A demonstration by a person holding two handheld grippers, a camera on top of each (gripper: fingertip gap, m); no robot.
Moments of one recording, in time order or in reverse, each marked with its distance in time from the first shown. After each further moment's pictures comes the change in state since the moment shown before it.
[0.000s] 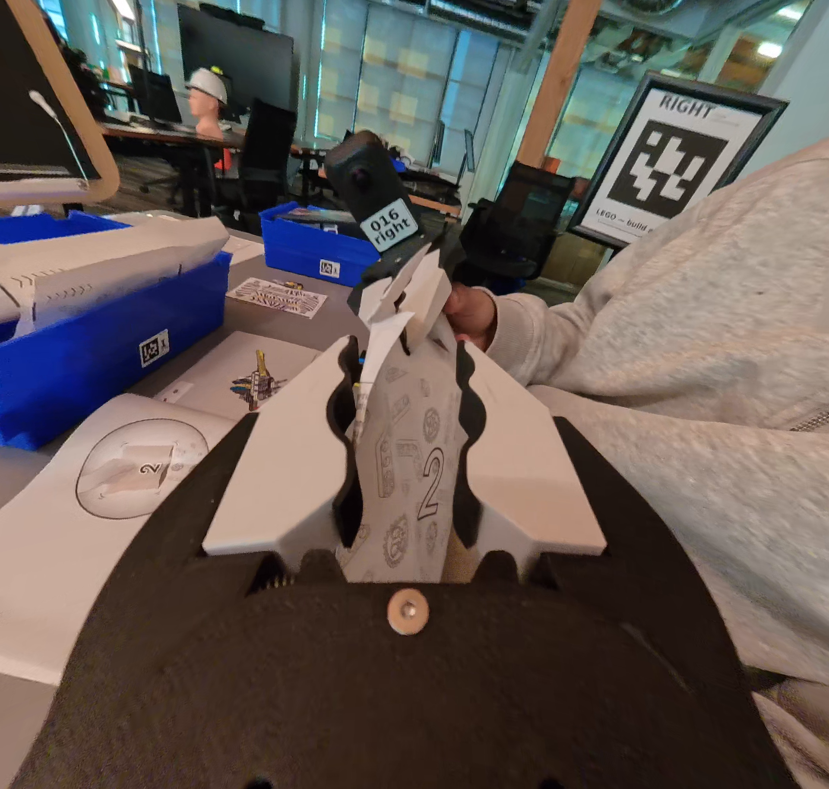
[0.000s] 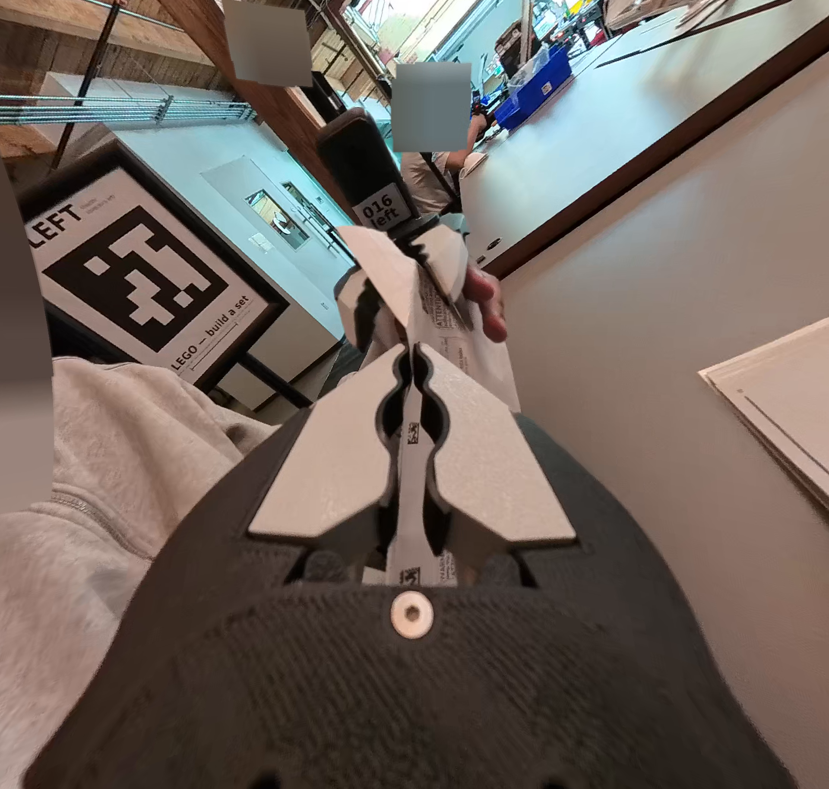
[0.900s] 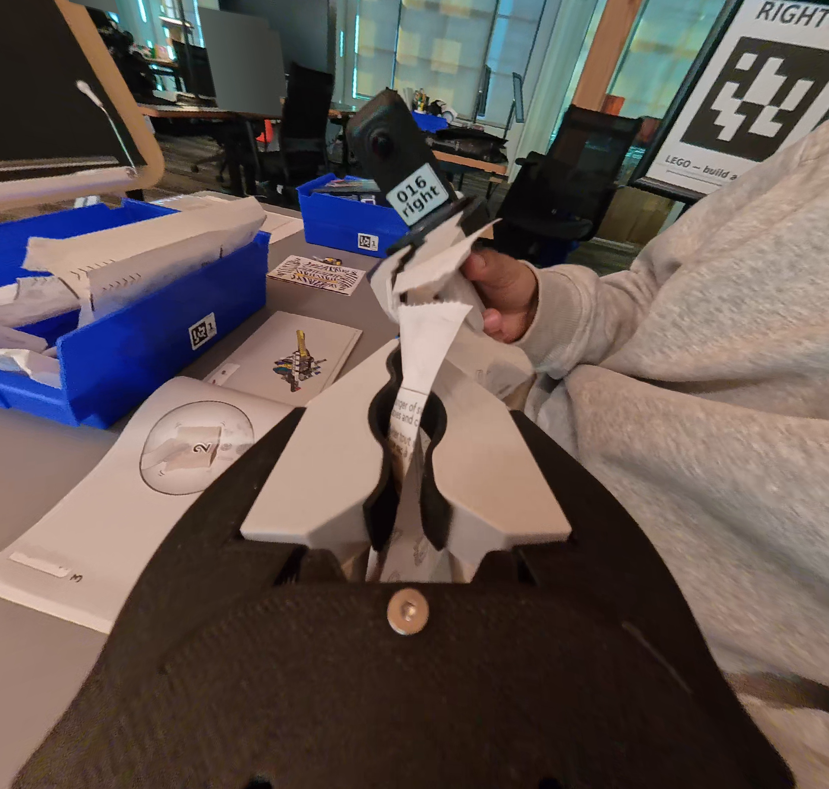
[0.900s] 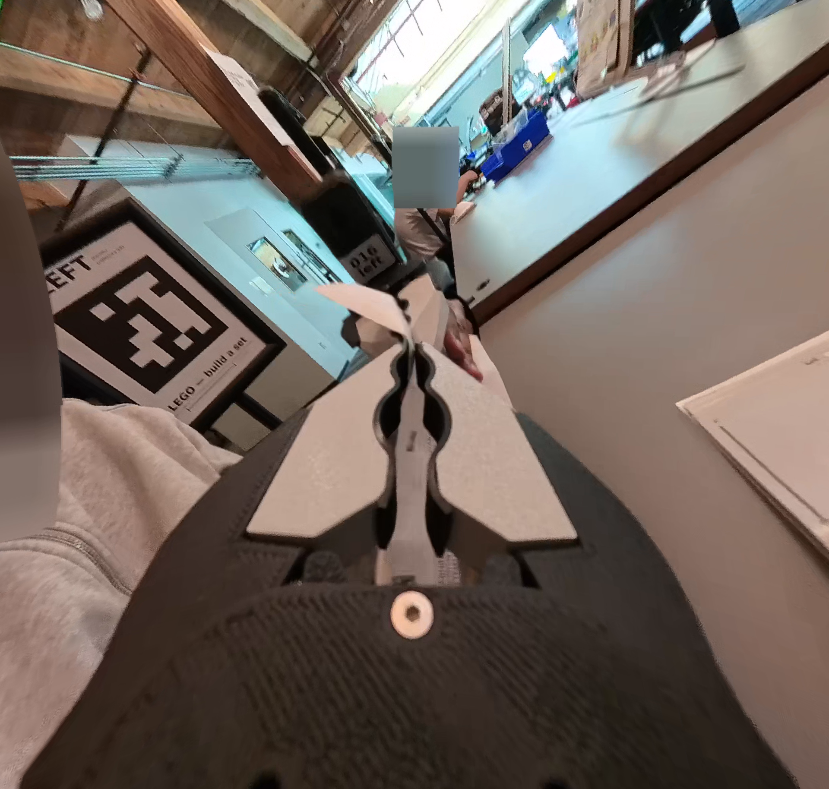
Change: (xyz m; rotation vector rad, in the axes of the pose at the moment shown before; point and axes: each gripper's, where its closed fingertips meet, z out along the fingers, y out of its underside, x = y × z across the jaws) left arm -0.015 0.009 0.008 -0.083 -0.099 0.072; right arm 0.006 -0.020 -0.003 0.105 0.014 0.011
